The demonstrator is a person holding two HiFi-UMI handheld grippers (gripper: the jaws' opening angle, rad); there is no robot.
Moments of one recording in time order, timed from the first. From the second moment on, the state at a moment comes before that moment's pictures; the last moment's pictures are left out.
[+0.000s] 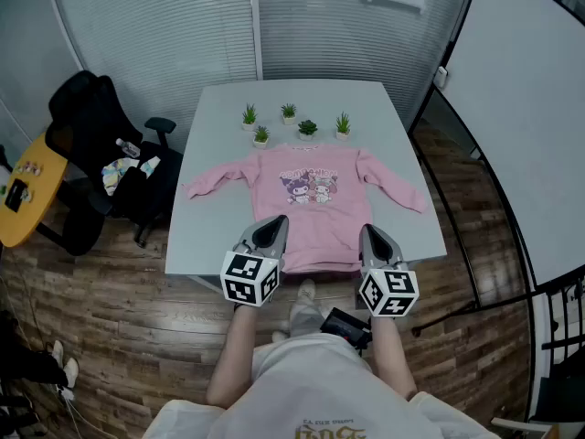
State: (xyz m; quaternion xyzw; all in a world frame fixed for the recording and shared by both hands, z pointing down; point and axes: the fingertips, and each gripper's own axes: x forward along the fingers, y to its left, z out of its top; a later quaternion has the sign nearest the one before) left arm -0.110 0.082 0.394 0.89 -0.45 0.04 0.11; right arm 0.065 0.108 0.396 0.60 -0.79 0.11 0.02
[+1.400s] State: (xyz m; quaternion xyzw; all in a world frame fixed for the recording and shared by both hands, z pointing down) left arm 0.025 0.030 0.438 0.93 -0.32 0.08 0.16; right arm 0.189 0.105 0.449 0.68 -0.70 0.19 0.04
